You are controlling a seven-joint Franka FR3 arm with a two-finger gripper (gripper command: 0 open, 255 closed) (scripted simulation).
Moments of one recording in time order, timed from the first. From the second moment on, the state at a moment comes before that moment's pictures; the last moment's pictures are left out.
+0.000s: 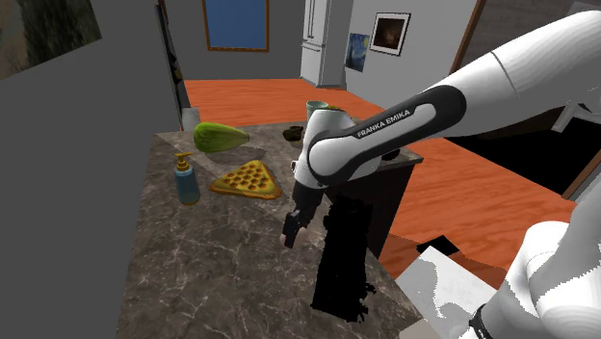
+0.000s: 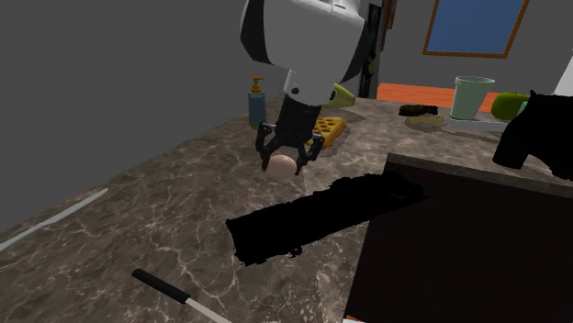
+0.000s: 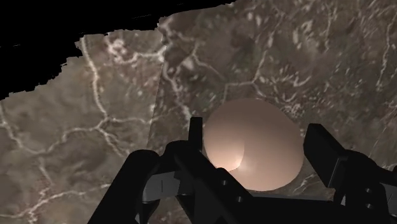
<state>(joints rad) 0.30 -0.01 0.14 -2.33 0.41 2.32 -0.25</state>
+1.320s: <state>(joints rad) 0.27 -0.18 0.11 -2.25 0.36 2.08 -0.19</state>
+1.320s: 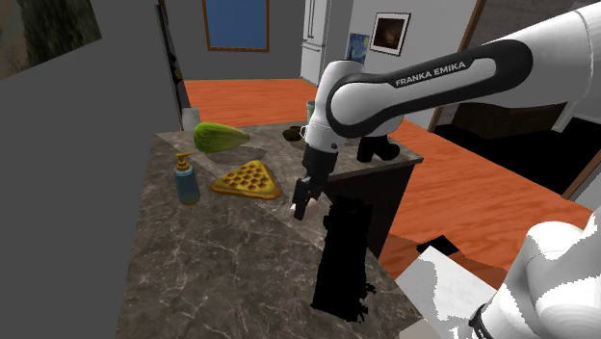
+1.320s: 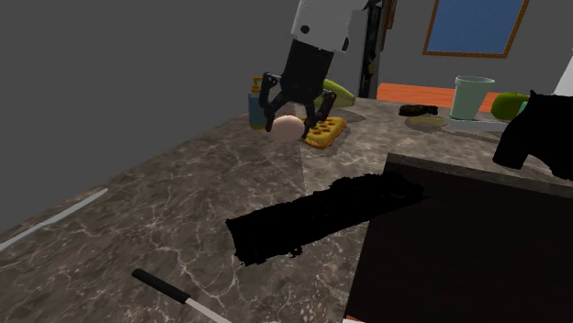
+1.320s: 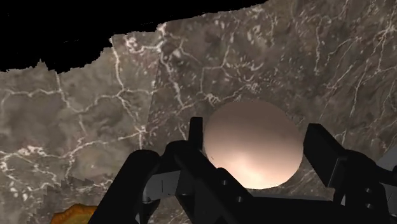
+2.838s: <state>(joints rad) 0.21 -0.41 -0.01 -2.64 0.36 2.17 -0.41</state>
